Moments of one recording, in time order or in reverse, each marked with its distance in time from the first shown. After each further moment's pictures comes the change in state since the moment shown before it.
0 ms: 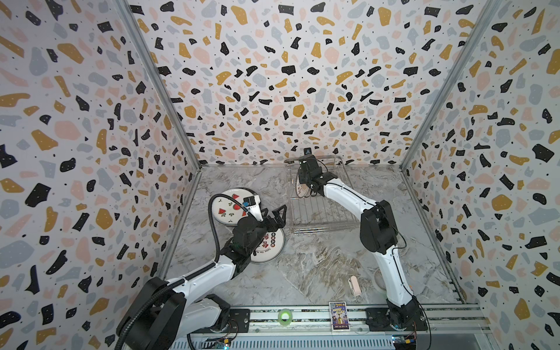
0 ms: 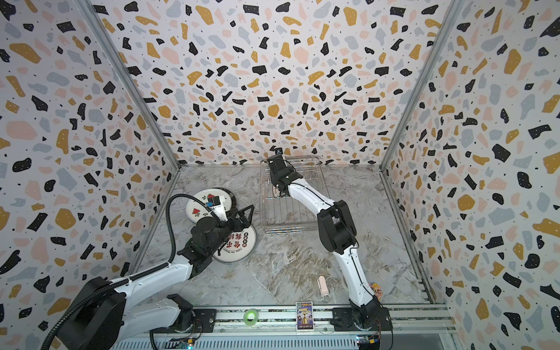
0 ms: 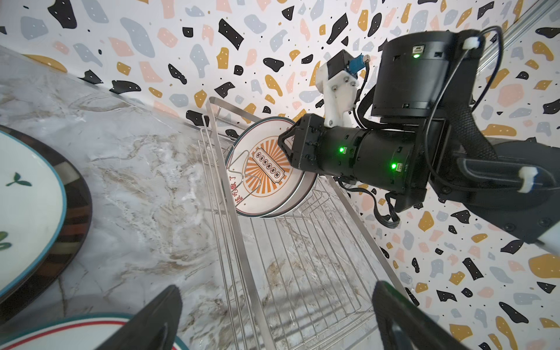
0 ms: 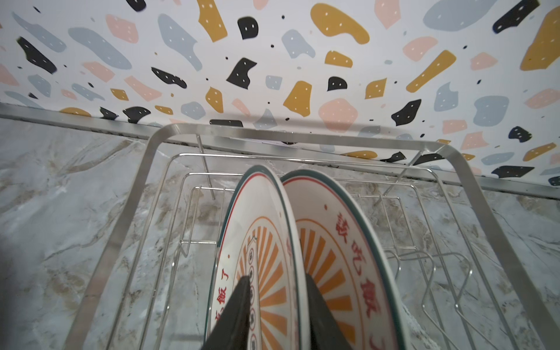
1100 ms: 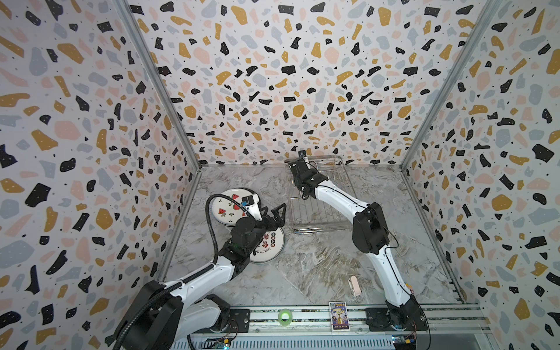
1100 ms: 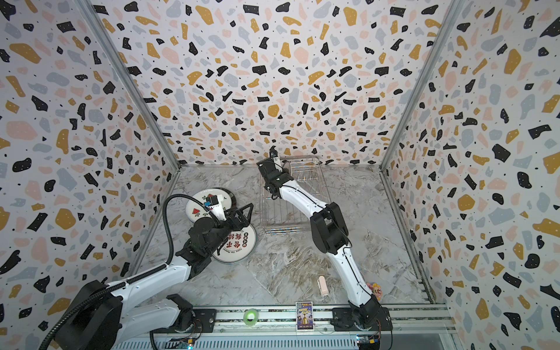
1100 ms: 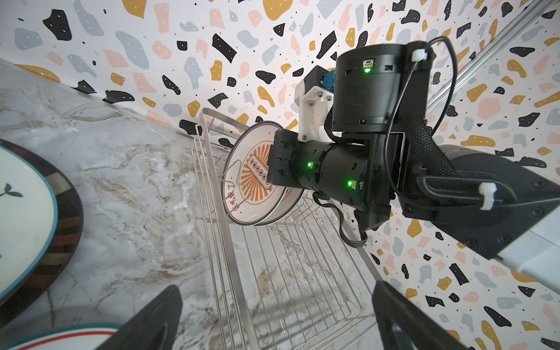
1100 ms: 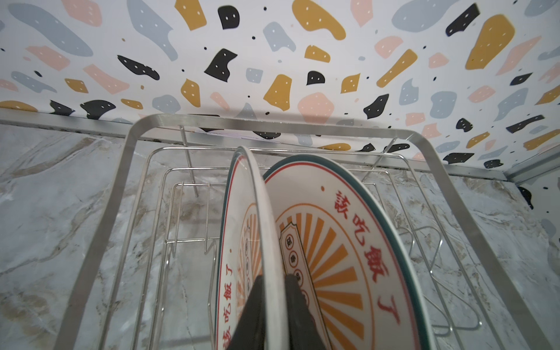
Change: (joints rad) left arm -0.001 -0.026 0.000 0.014 0.002 -0.014; right arm 0.056 0.075 0.117 -0.089 0.196 0.021
